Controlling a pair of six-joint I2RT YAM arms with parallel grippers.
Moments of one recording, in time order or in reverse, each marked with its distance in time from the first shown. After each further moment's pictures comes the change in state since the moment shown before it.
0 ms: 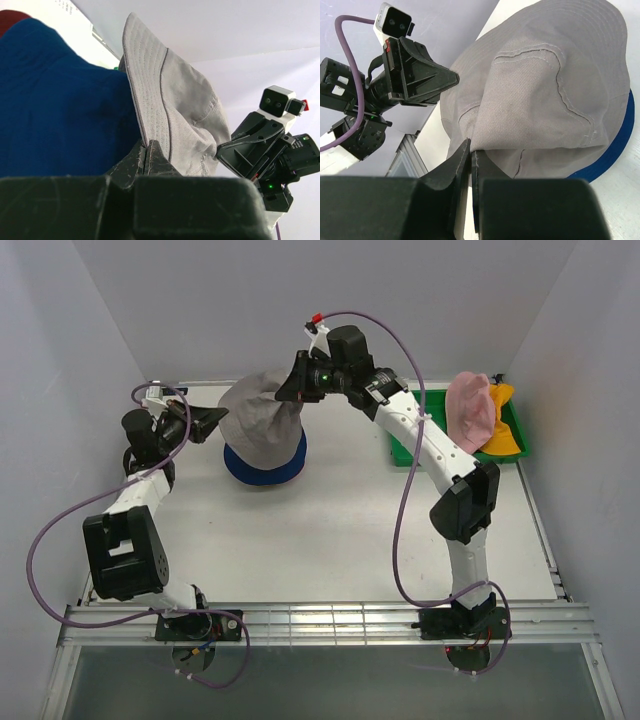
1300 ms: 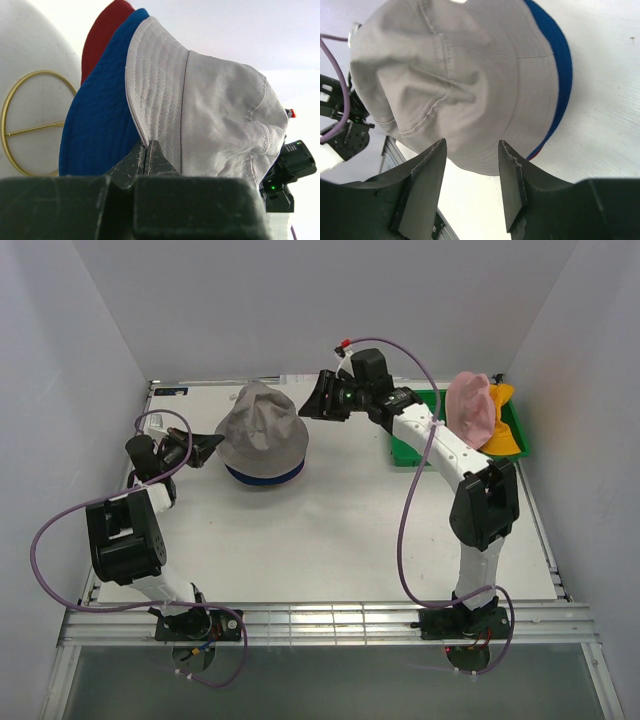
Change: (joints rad) left arm 0.079 0.112 -0.187 0.153 0.030 0.059; right arm -0.075 -0.099 -0.367 0.130 0.010 0.031
